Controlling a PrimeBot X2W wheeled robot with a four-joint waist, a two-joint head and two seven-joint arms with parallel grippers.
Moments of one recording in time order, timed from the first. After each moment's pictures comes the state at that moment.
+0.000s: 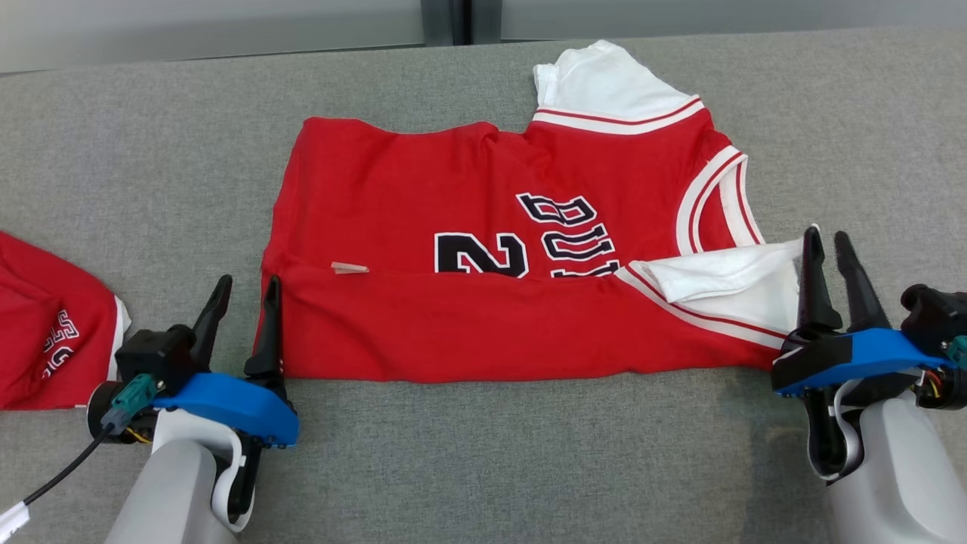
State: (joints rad) left arm -0.38 0.20 -0.20 0.58 -0.38 -0.13 -0.26; right arm -0.43 -0.05 -0.18 0.51 0.21 0.13 -0.26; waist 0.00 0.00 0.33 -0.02
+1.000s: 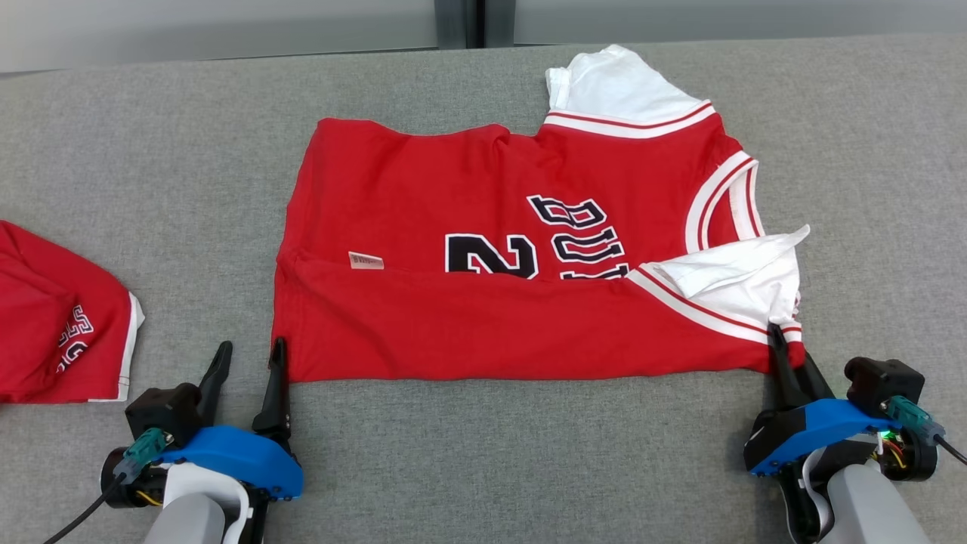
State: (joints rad) left arm -0.27 0.18 -0.16 0.60 -0.40 -0.13 -0.27; right arm -0.35 -0.06 -0.10 0.71 0.18 0.13 -0.28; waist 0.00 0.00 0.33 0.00
